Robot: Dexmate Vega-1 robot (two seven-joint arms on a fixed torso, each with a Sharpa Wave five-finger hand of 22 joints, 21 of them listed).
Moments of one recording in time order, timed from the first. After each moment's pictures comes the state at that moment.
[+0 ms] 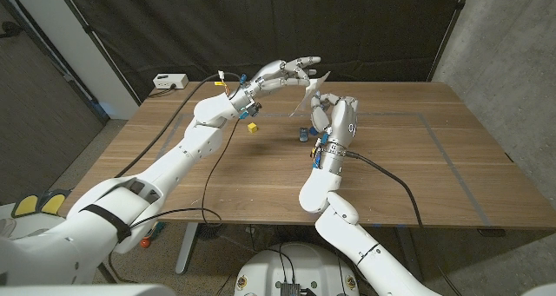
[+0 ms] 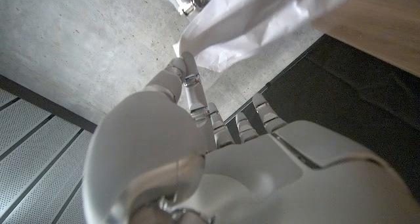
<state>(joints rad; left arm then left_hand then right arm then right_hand) 0.47 0.38 0.56 -1.11 -0.61 -0.67 -0.76 1.07 0.08 0.48 -0.15 0.20 1.02 0.04 0.47 0.26 0.23 -0.16 0.24 0.24 -0.07 -0.01 0.21 0.21 -0.08 0.09 0.51 0.20 -1.08 -0.10 -0.60 -1.67 -0.68 -0.09 -1.11 0.97 -0.01 0.44 -0.15 0.75 1.16 0.00 0.56 0.53 1.17 -0.12 0.78 0.86 0.86 -0.11 0.86 1.19 -0.03 0.04 1.41 0.35</state>
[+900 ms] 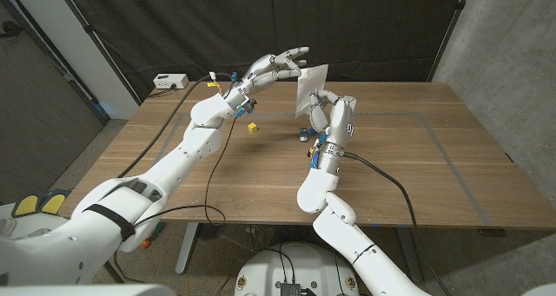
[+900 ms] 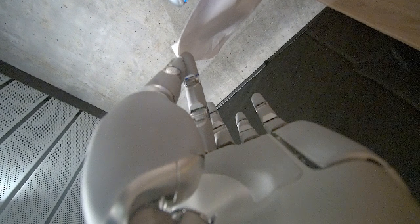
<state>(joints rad) 0.46 0.36 0.53 -1.03 -0.64 -0.71 -0.76 1.07 0.07 0.48 -0.15 0.21 1.02 0.04 0.47 0.26 0.24 -0.17 0.24 0.24 -0.06 -0.02 0.22 0.21 -0.07 0.08 0.51 0.20 -1.08 -0.08 -0.57 -1.64 -0.66 0.05 -1.11 0.77 -0.02 0.34 -0.08 0.62 0.99 -0.04 0.38 0.36 1.01 -0.11 0.64 0.70 0.79 -0.09 0.84 1.08 -0.11 0.09 1.52 0.34</state>
